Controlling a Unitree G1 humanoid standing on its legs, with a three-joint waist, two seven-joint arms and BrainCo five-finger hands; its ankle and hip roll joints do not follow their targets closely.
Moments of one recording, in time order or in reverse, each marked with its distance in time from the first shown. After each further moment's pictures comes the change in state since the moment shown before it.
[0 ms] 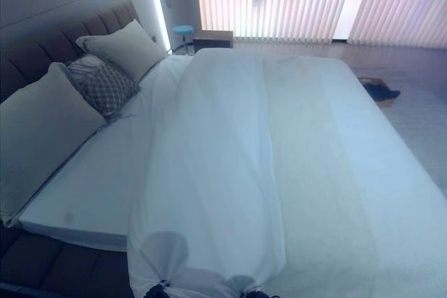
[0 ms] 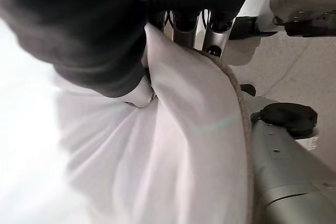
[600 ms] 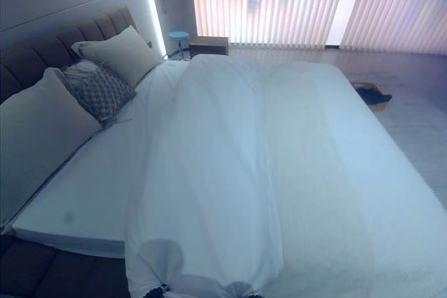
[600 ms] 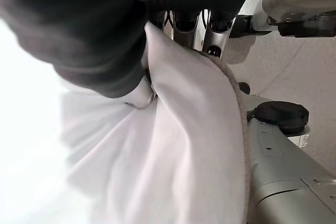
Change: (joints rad) left arm 0.002 0.033 -0.089 0.017 0.143 -0.021 0.052; right arm 0.009 0.007 -0.022 -0.002 -0.028 0.008 0.021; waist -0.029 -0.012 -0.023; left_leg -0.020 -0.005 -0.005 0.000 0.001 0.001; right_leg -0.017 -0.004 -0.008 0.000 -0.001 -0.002
